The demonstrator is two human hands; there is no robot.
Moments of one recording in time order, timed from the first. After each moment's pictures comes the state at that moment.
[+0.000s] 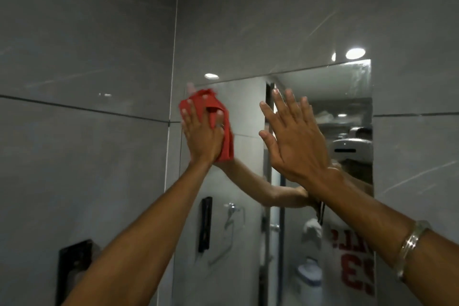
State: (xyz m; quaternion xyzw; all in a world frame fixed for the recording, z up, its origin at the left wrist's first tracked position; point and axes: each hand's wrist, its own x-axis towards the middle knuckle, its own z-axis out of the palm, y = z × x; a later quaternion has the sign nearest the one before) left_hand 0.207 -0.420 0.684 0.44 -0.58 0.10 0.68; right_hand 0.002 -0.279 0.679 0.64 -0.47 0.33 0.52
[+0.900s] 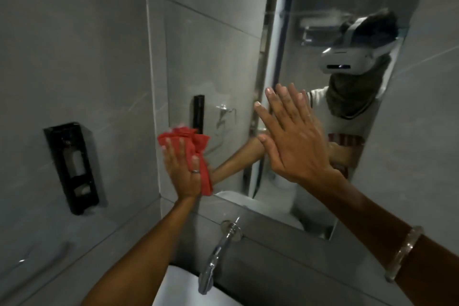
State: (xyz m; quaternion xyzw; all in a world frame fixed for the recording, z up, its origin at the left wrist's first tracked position) left_hand 0.227 -0.402 0.299 0.51 -0.56 0.01 0.65; right_hand -0.001 -0.246 0.476 0.73 -0.46 0.26 0.43
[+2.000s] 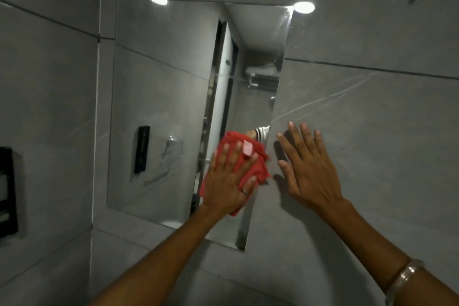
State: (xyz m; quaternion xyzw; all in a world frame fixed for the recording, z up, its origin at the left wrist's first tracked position) left_hand 0.010 -0.272 0.412 0.31 -0.76 0.25 0.52; right_hand -0.164 -0.120 0.515 0.64 -0.55 0.21 0.49
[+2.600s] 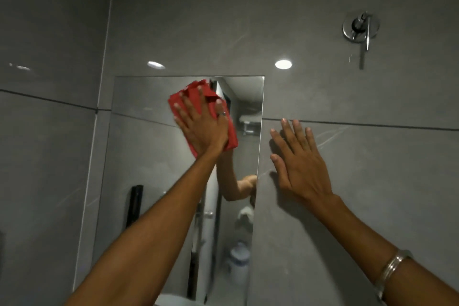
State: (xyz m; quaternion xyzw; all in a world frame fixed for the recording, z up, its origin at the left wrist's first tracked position) left_hand 0.017 -0.284 0.691 0.45 -0.54 0.02 0.71; right_hand -0.158 -0.134 0.628 0.61 -0.54 0.29 0.49
